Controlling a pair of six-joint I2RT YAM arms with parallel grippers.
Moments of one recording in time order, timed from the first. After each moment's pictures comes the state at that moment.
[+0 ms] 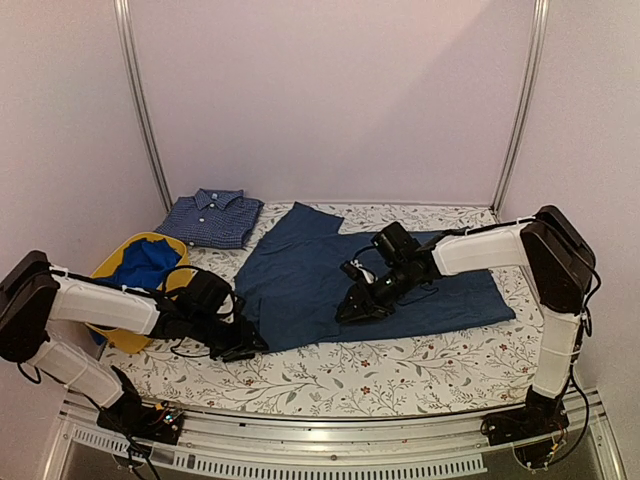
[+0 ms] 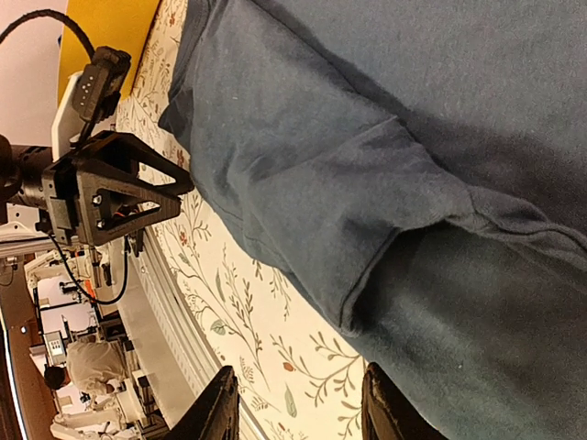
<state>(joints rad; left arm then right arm) -0.72 1.40 0.50 -0.09 0.31 -0.96 0.73 1.94 1.22 -0.33 -0.74 0.46</state>
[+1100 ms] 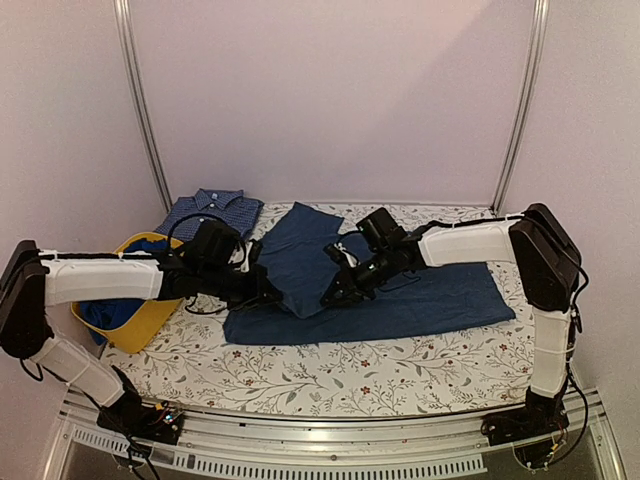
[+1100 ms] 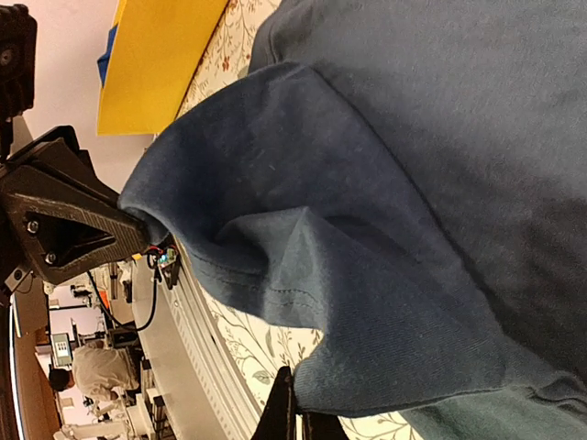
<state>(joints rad) -0.71 1.43 0.79 -0.14 0.28 -0.84 0.75 2.04 1.39 -0.28 -0.75 0.52</state>
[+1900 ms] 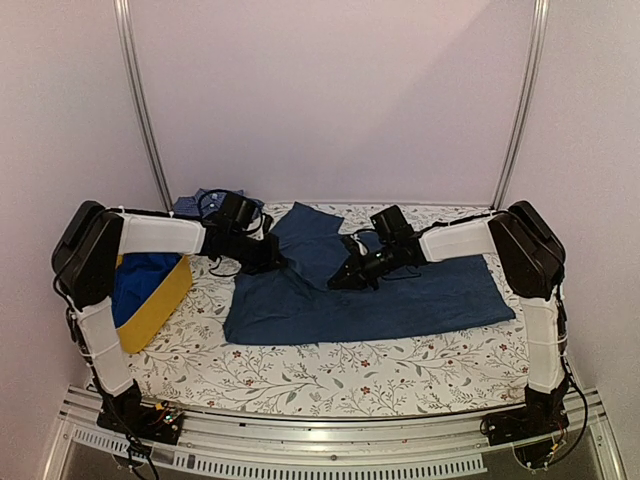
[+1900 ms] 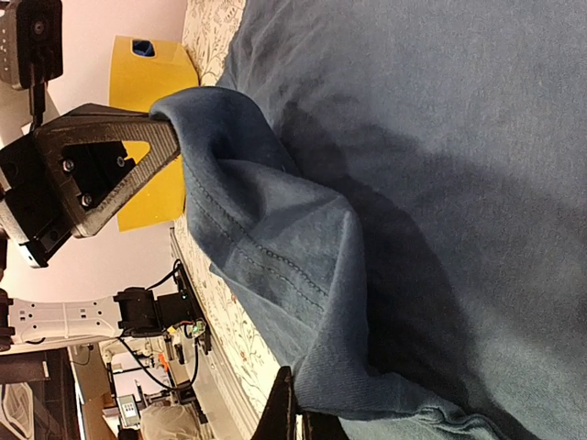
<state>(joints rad) -0.51 1.87 1.19 -0.16 0.31 -0.65 0.62 2.17 1.44 -0.09 -0.82 0.74</state>
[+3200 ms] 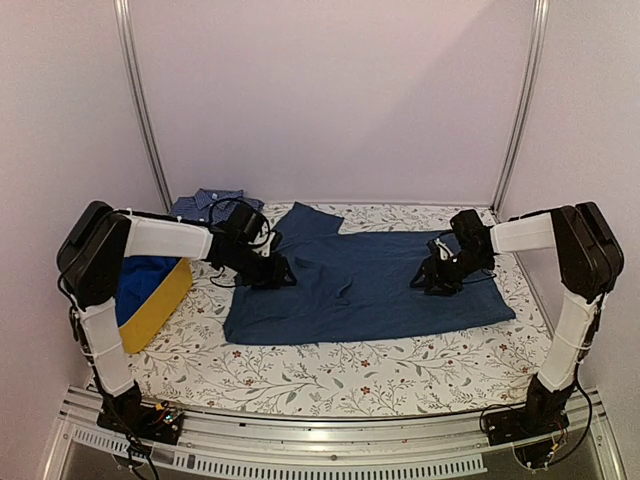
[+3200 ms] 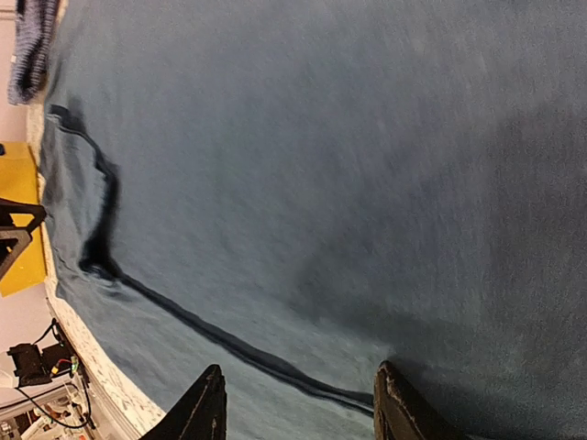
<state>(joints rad) -0.55 1.90 1.20 -0.27 0.32 -0.50 0.27 1.88 1.11 -0.38 -0.54 0.37</state>
